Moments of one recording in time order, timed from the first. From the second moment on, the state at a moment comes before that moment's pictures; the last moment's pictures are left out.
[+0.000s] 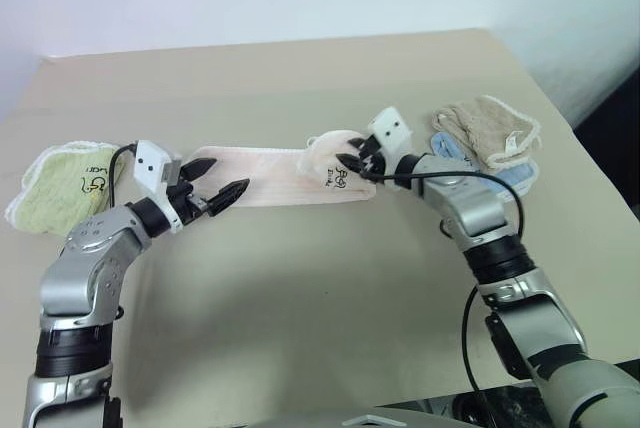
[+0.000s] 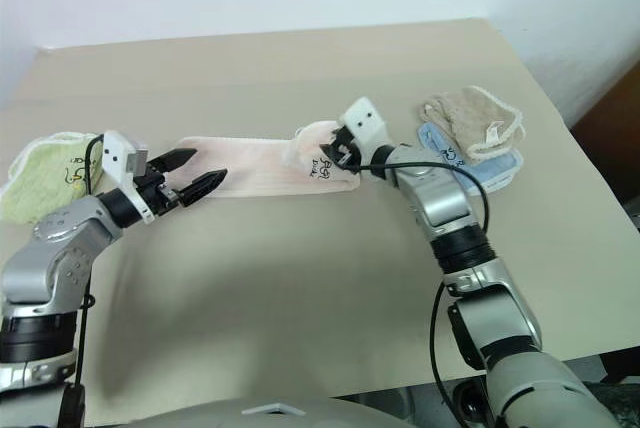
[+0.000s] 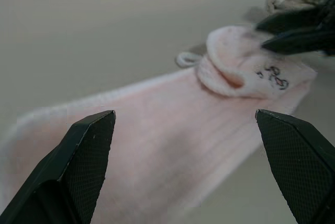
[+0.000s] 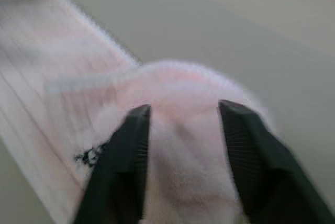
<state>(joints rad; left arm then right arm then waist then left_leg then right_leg) -0.19 0.57 0.28 -0.24 -0.57 0.59 -0.69 -0.72 -0.35 0.28 0.32 0.16 0.36 0.60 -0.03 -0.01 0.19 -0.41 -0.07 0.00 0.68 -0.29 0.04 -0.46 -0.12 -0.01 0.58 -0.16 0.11</state>
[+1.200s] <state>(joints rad) -0.37 0.17 0.58 -0.13 -1.23 0.98 0.42 -0.71 -0.45 0.14 0.12 0.11 0.19 0.79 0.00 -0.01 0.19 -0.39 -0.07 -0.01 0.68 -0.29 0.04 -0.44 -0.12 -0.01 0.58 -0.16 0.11</state>
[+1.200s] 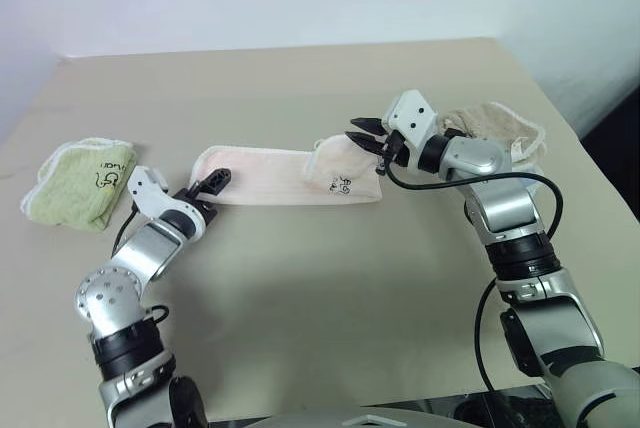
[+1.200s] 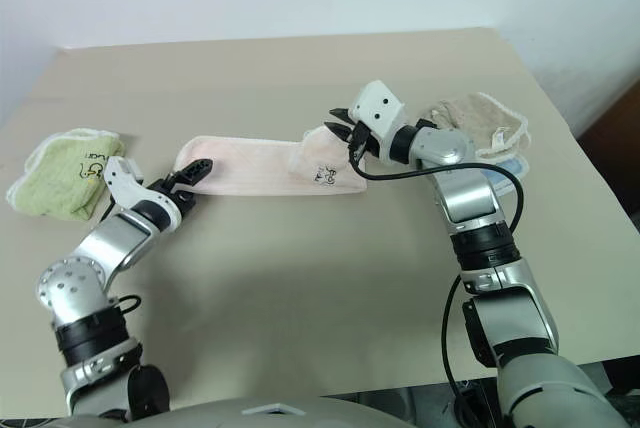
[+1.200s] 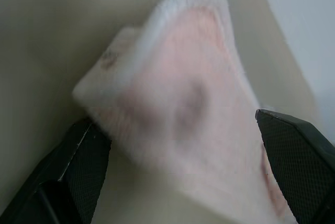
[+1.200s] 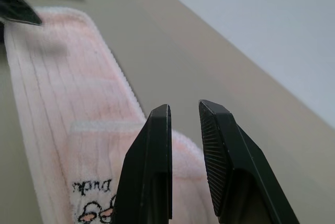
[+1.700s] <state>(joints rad) -0.46 0.25 0.55 0.07 -1.13 0.88 0.36 -0.44 -0.56 0.05 -0.09 0.20 0.41 0.81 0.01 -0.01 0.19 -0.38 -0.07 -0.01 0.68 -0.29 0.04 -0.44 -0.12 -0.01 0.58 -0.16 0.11</state>
